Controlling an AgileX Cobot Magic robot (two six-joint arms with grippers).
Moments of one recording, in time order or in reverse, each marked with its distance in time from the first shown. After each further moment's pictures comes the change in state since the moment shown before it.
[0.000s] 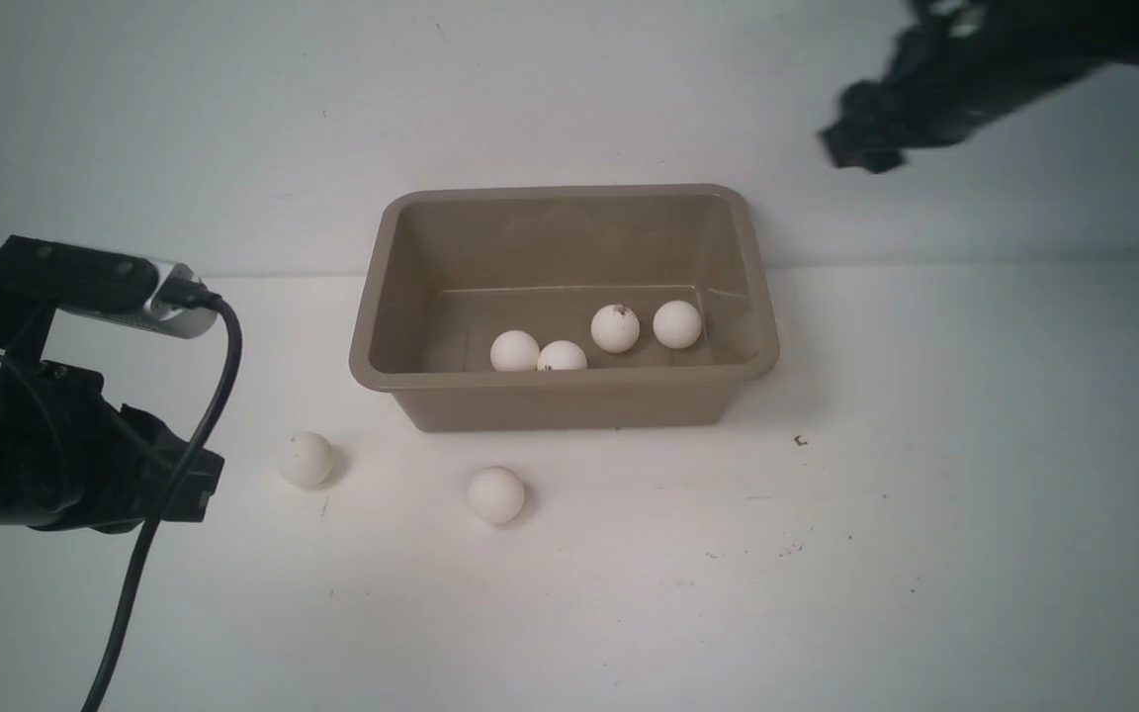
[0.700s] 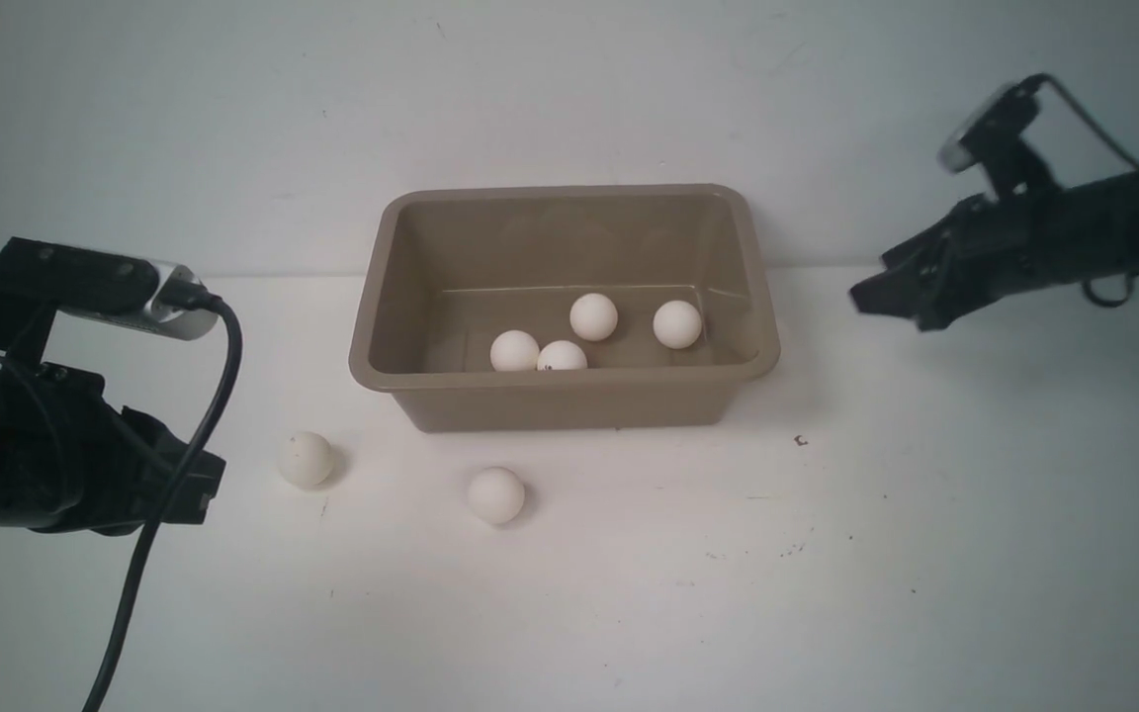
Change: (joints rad) right arm -0.181 0.166 0.236 0.847 0.081 -1.200; left arm 0.000 0.000 0.000 -0.001 0.006 0.000
